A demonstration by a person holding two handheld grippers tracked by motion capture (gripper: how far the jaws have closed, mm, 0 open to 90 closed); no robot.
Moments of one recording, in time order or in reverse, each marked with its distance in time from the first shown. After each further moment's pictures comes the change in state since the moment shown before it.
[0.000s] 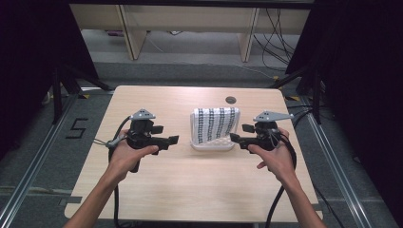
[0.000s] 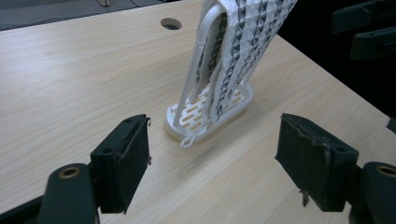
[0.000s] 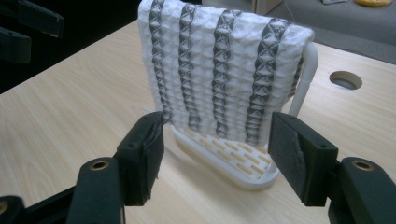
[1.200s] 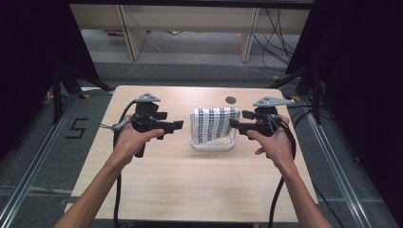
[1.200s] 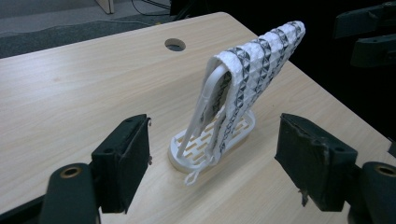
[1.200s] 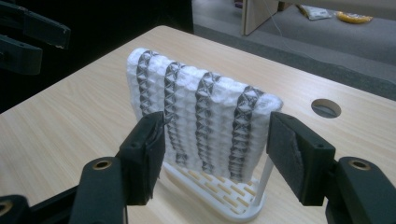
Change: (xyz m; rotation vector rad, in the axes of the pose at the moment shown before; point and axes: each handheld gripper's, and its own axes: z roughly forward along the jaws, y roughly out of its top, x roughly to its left) left arm 0.003 0.043 0.009 0.001 0.013 -0.002; right arm -0.006 0.036 0.000 -0.040 -0.043 0.005
